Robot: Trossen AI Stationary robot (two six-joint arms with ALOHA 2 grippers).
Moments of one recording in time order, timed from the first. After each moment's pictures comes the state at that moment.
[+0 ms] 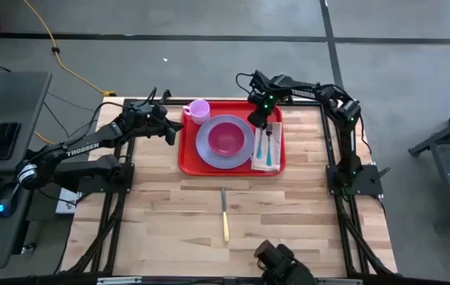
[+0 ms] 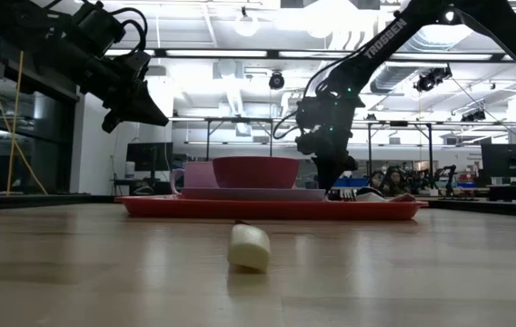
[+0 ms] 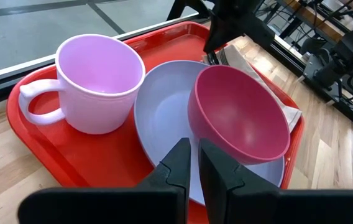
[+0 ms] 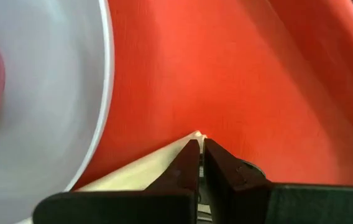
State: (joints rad) left arm 0.69 0.89 0.48 -0.05 0.23 -0.32; right arm -0.76 2.04 1.52 -0.82 -0.21 -0.08
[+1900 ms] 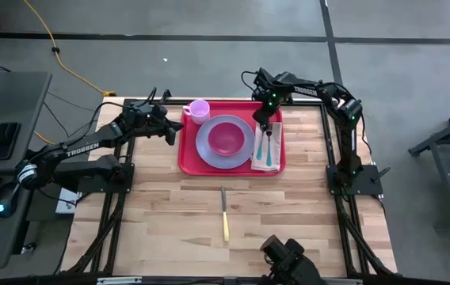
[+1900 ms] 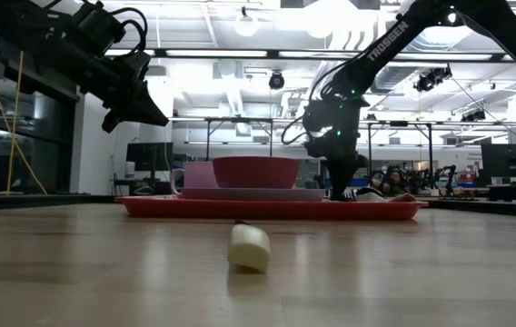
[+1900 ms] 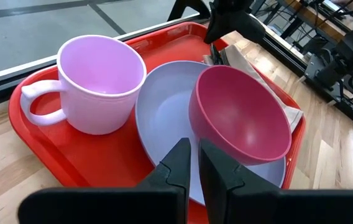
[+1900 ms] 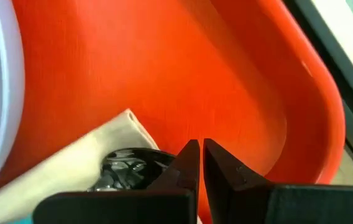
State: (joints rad) left arm 0.69 0.89 0.48 -0.05 0.22 -0.32; right arm -0.81 2.04 1.52 -0.87 -0.09 -0.09
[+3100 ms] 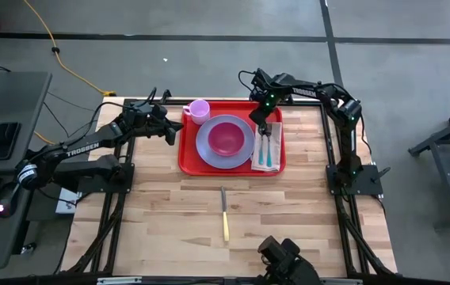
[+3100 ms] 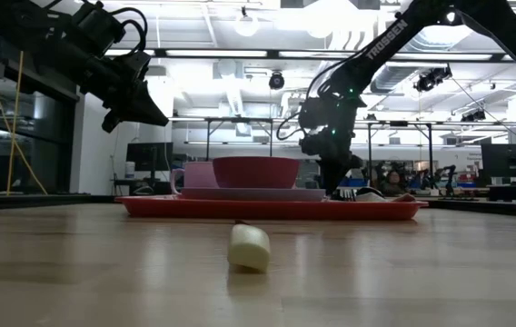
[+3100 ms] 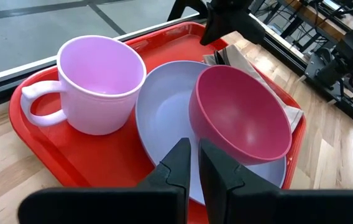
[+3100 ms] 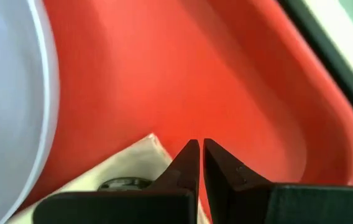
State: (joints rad) left arm 0.69 0.89 0.48 -0.05 0.22 -0.31; right arm -0.79 2.04 1.52 -0.82 -0.12 -0.07
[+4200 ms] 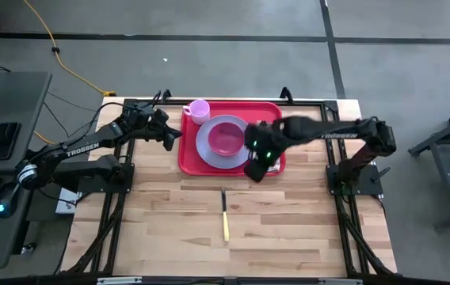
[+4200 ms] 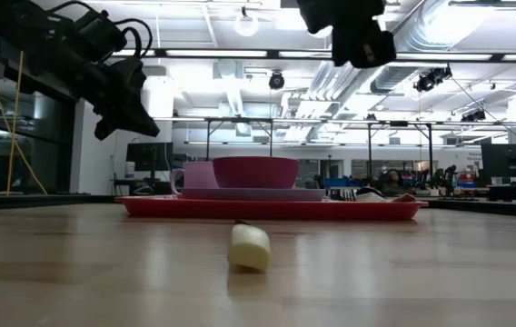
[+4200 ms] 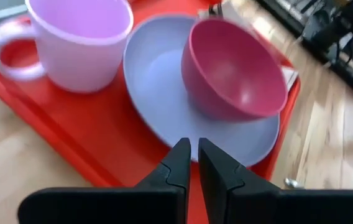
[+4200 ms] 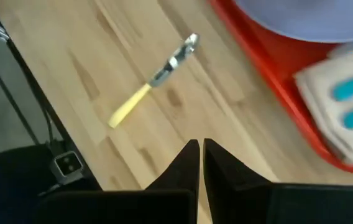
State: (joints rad) left arm 0.69 0.89 0.48 -0.18 0.30 -0.28; right arm -0.06 1.61 1.52 -1.07 -0.26 0.69
